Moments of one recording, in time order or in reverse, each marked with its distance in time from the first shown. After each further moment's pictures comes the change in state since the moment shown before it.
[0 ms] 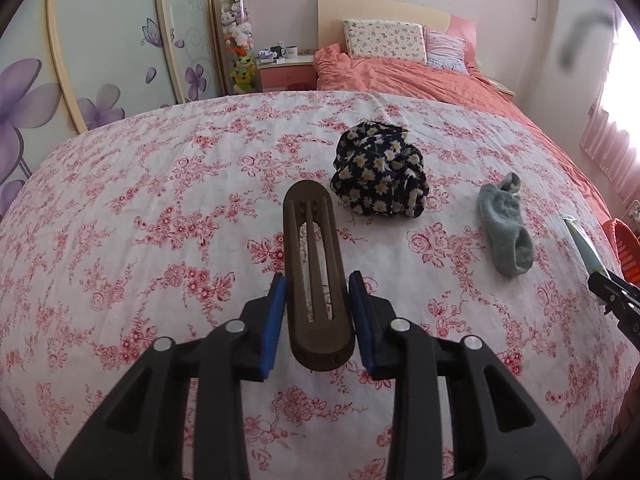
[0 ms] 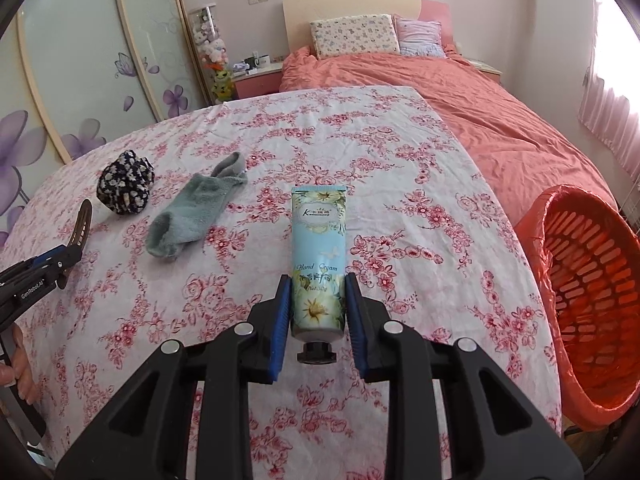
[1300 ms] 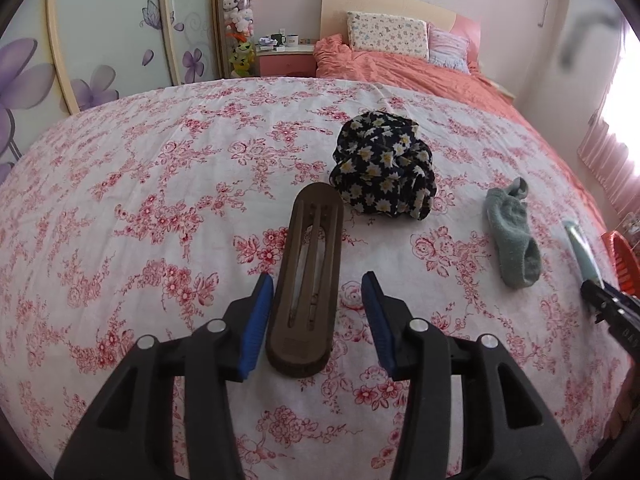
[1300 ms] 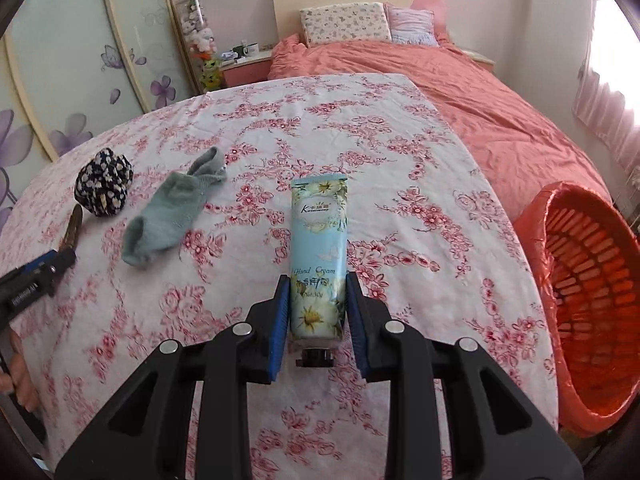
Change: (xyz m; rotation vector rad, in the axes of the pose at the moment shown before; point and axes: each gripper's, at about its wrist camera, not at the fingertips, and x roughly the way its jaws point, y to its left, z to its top) left arm 0.020 0.004 0.004 -0.057 0.037 -0.042; right arm 0.019 -0.002 0.007 -0.011 0.047 -0.059
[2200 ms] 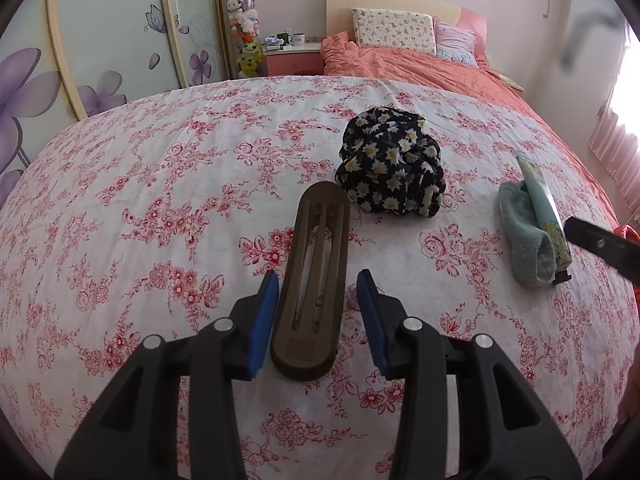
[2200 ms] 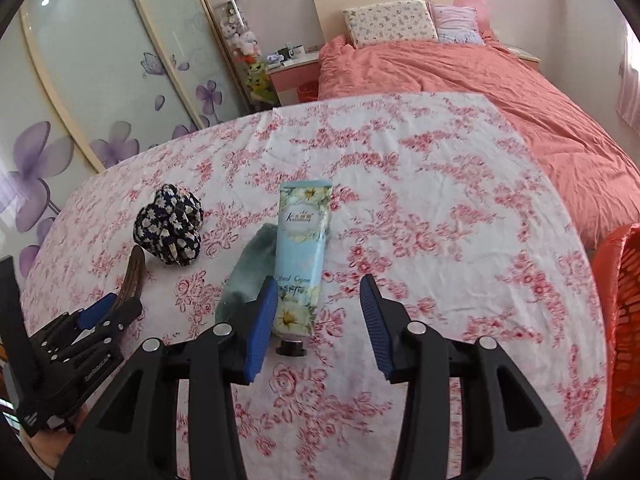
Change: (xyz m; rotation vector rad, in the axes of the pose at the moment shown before) left arm 0.004 -0.004 0.002 0.025 0.009 0.056; right arm 0.021 0.051 0.045 0.017 0.026 0.204
